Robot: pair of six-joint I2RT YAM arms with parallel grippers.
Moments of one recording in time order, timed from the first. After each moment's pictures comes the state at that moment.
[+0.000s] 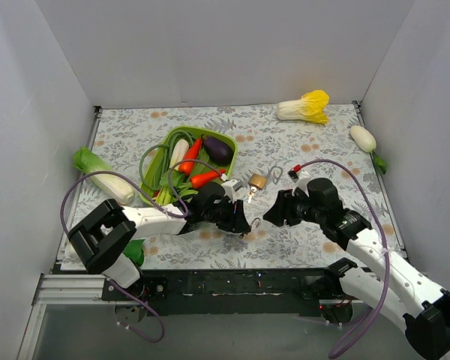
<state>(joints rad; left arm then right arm) -0.89 1.52 0.69 0.23 0.37 -0.64 0.57 0.83 0.56 -0.34 -0.37 0.44</state>
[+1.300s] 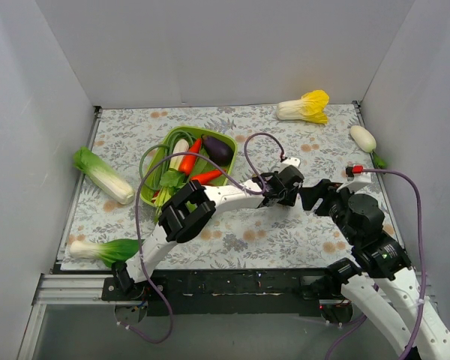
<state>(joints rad) -1.07 2.29 1.73 -0.23 -0.24 -0.60 0.52 0.42 0.65 -0.49 0.19 0.47</state>
